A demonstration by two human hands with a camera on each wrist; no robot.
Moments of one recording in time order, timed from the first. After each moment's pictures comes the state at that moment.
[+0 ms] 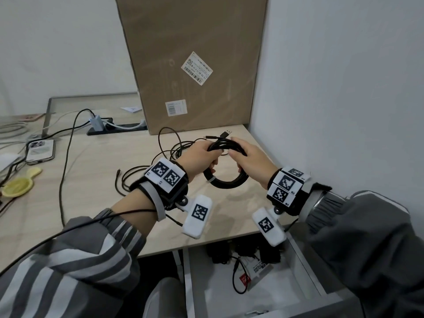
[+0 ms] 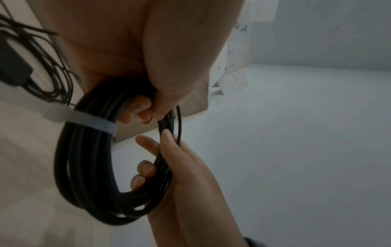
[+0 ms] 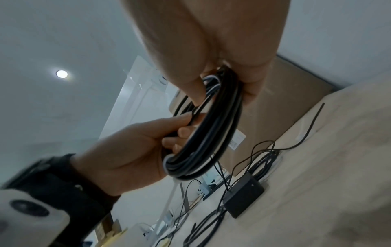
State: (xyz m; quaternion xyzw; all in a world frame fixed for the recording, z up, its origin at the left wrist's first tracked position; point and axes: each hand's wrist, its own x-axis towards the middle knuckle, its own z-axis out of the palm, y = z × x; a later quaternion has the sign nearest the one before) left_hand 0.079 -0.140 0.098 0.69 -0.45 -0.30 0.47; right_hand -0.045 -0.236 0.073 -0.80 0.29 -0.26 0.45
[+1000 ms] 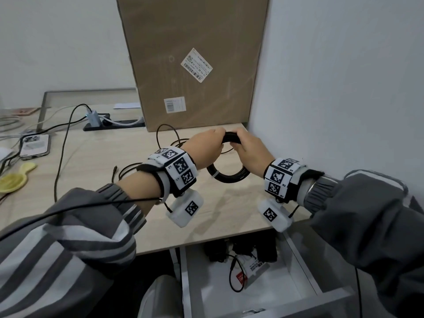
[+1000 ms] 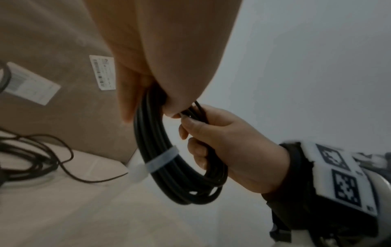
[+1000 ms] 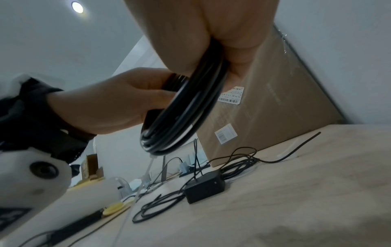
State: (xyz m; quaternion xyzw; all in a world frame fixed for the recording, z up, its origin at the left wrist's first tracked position) left_hand 0.086 -0.162 0.110 0.75 -0.64 0.04 0.15; right_hand -0.037 -0.253 0.083 -0.90 0.25 -0.29 0.23
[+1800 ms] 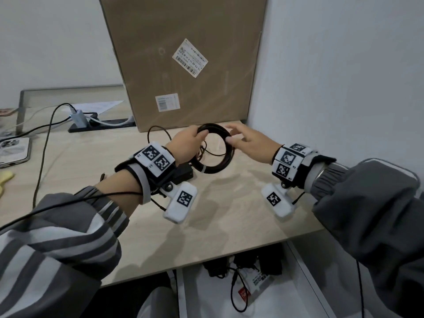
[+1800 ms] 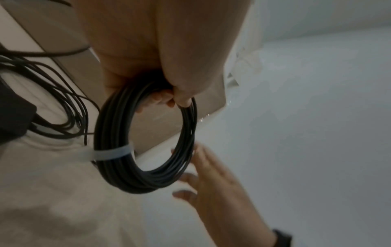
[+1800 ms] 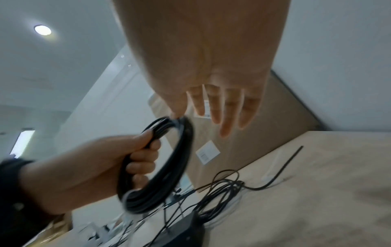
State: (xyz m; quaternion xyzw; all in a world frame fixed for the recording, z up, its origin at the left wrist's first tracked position) left_hand 0.134 -0.186 0.102 0.76 -0.51 -0.17 0.36; right_hand -0.018 -0.316 0.085 -0.90 0.21 -0.18 0.33
